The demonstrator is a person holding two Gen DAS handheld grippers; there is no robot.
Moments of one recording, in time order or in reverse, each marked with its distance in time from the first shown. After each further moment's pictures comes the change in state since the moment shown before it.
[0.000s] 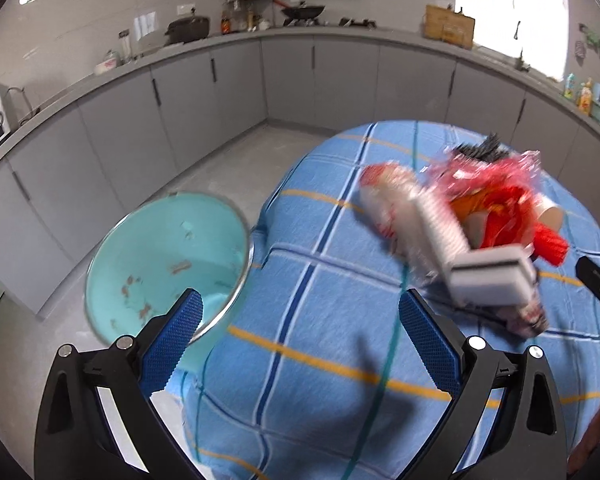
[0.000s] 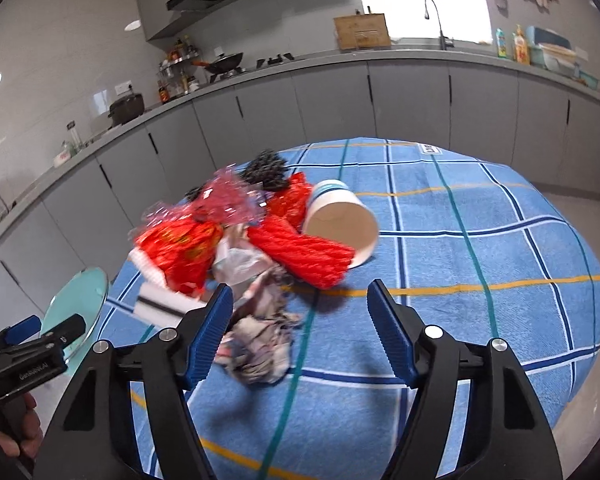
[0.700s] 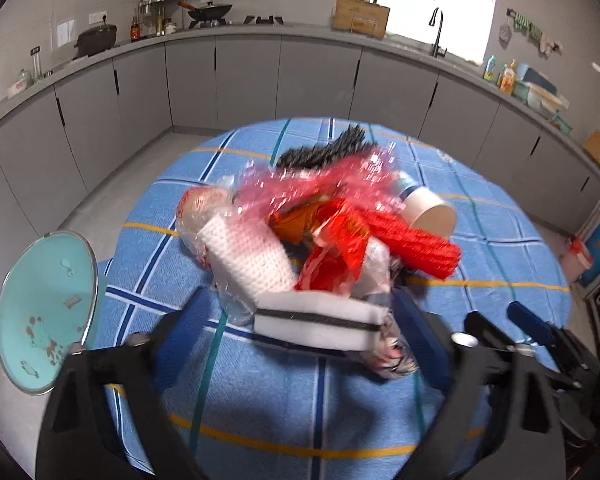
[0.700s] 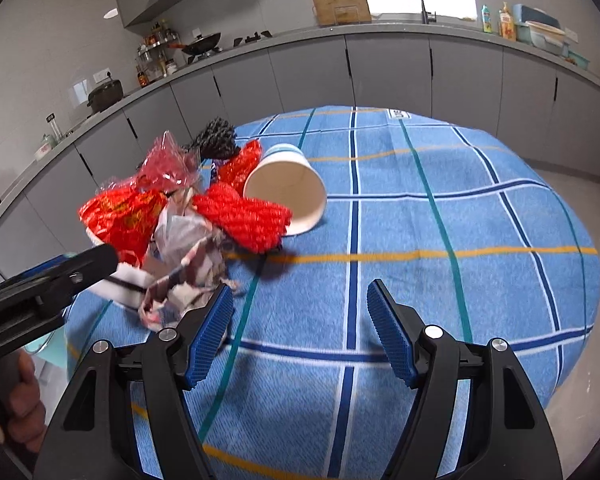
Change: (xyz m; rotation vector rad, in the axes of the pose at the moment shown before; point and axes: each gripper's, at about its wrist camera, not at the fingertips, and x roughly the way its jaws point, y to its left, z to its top) left arm 0.018 -0.098 0.019 0.105 0.051 -0.285; right arm 0.005 -0.032 -0.018 0.025 0.094 -0.046
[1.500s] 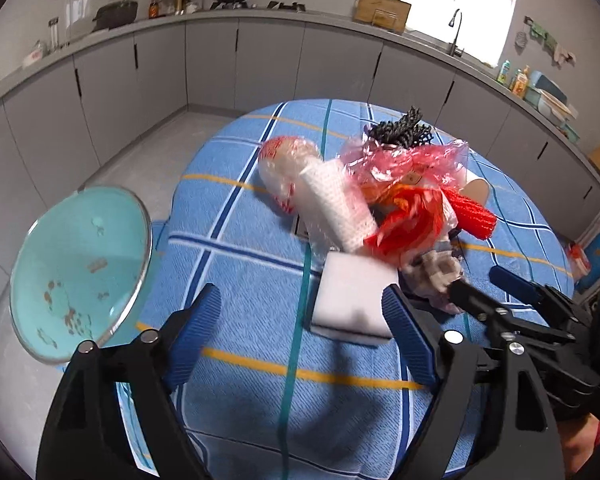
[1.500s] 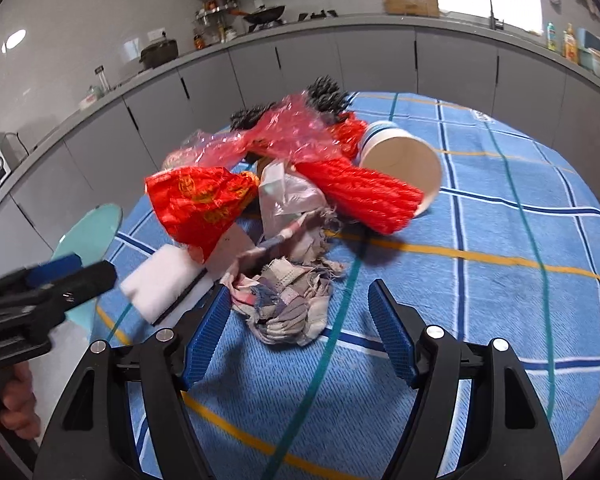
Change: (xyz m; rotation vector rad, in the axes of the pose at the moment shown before) left arm -0.024 0.065 -0.030 -0.045 0.027 -0.003; right arm 0.026 0.061 -0.005 -0.160 0.085 0.134
